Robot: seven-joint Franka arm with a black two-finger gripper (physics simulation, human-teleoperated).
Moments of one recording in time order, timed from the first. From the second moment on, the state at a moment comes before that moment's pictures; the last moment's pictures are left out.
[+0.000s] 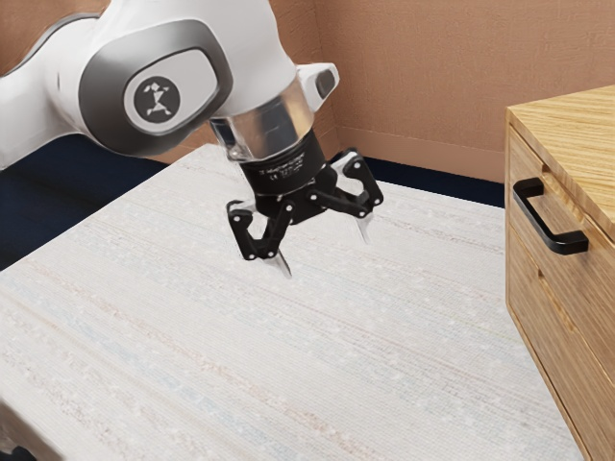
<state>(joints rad) -0.30 -0.08 0.05 -1.55 -0.05 1.64 -1.13</state>
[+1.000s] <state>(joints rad) -0.41 0.13 0.06 -1.40 -0.11 1.91 -1.18</state>
